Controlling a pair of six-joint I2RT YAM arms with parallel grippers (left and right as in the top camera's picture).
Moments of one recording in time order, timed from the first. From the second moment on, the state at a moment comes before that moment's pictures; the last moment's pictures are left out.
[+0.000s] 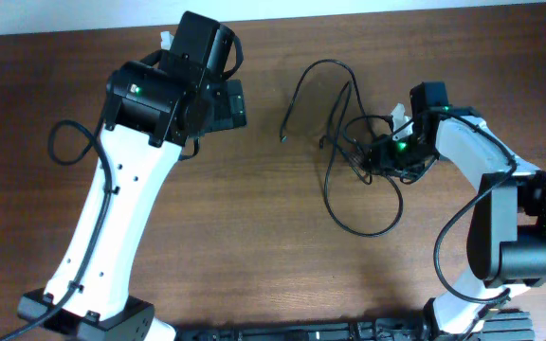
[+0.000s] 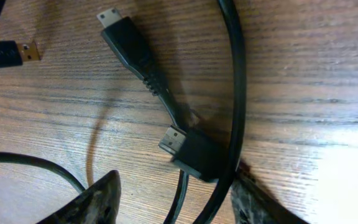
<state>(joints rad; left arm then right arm) -0.43 1.70 2.02 -1.45 -0.26 -0.49 -0.03 1.86 1.15 -0.77 -0.39 0.16</state>
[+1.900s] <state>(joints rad) -0.43 1.70 2.02 -1.45 -0.26 -0.49 -0.02 1.60 2.13 -0.92 -0.13 0.12</state>
